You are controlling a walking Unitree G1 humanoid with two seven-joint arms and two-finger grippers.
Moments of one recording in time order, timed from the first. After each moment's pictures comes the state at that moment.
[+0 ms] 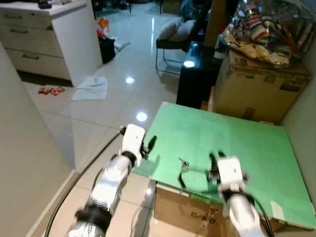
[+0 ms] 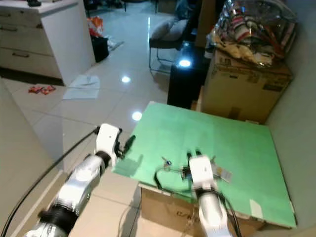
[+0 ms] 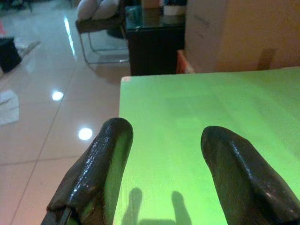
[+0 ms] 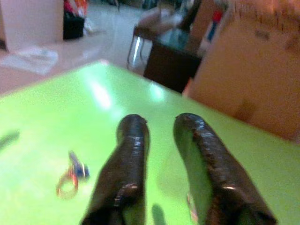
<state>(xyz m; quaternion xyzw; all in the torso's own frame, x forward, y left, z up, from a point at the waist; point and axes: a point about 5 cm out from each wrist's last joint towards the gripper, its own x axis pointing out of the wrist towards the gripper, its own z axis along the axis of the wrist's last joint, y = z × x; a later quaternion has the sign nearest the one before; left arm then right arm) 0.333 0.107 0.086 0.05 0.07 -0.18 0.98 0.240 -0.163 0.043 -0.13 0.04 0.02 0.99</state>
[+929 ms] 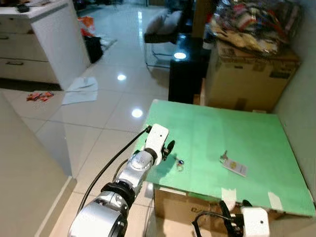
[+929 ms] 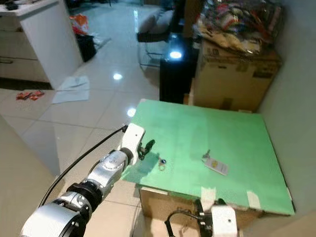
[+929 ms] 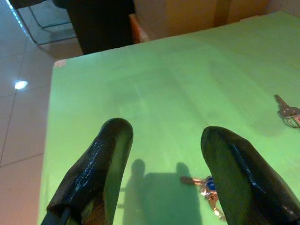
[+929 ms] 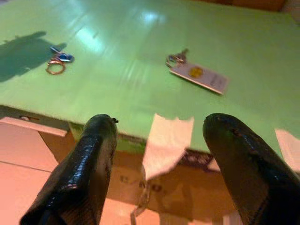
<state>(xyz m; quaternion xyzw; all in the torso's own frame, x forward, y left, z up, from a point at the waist) 0.346 0.051 0.074 0.09 0.12 -0.25 0.96 0.139 -0.185 0.016 -0.05 0.16 -0.02 0.99</state>
